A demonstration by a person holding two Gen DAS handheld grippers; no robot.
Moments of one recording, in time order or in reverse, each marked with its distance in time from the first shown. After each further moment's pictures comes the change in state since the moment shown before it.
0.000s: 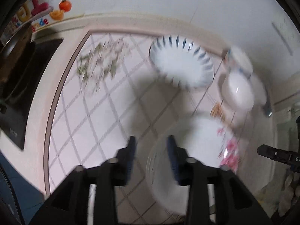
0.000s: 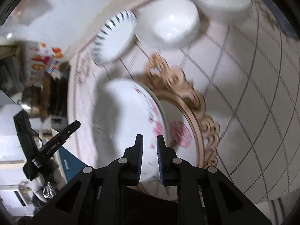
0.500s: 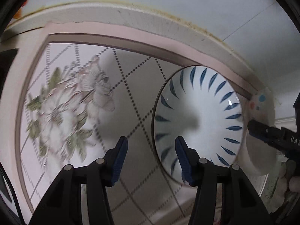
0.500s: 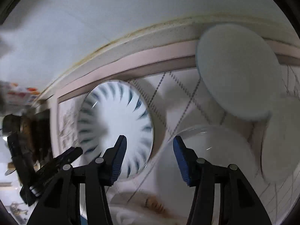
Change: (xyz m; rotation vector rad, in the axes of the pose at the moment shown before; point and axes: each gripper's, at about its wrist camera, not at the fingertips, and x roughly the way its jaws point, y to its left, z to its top) left arm 0.138 0.030 0.137 -0.061 0.133 -0.089; right arm 0.095 0.046 0.209 -0.013 -0.024 -0.222
